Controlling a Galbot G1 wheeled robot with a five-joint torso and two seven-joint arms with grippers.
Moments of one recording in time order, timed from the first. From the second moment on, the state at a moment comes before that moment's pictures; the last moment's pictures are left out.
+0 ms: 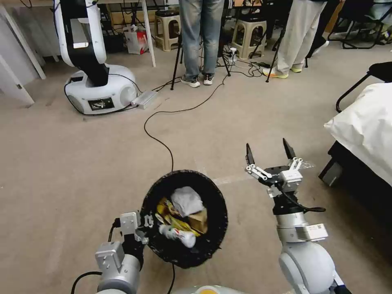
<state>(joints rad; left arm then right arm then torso) 1.88 -1.53 -0.41 -2.45 -0.29 0.57 -0.15 -1.53 1.29 0.40 2.19 0.07 0.33 0.14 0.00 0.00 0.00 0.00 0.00</state>
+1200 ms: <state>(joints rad) 1.60 -1.55 -0.43 -2.19 -0.48 0.64 -0.07 -1.52 1.29 0.36 2.20 0.11 0.48 -0.07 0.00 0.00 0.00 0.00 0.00</state>
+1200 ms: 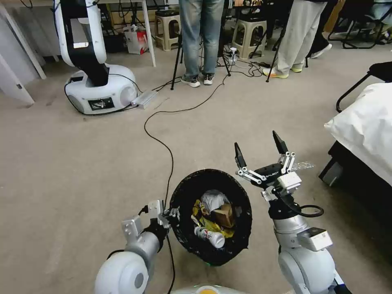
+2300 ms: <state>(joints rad) 1.46 -1.57 -0.44 -2.00 -0.51 0.64 -0.12 -1.51 1.30 0.38 2.18 0.12 0.53 -0.14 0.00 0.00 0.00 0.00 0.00</state>
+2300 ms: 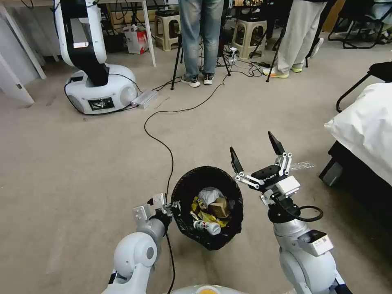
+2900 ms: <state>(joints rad) 1.43 -1.58 -0.45 -1.99 -0.52 0.64 -0.12 -1.53 1.30 0.37 2.18 0.12 0.54 -0.17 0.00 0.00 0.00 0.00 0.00</state>
